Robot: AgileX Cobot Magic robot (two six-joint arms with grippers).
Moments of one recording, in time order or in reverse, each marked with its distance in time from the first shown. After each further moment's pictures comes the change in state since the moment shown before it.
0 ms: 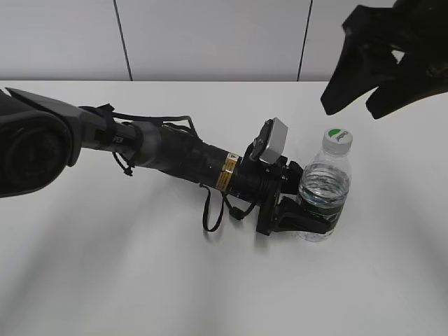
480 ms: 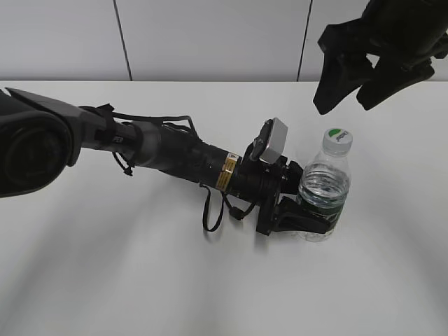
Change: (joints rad) left arm 0.000 0.000 -0.001 0.001 -0.001 0.000; right arm 0.050 0.151 -0.129 -0.158 0.006 0.006
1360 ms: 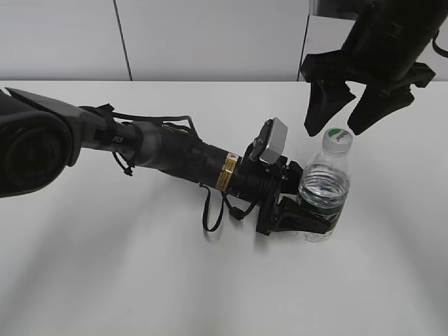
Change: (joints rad) left arm 0.000 0.000 0.000 0.001 0.000 0.000; right arm 0.000 0.103 -0.002 -0.004 0.002 0.090
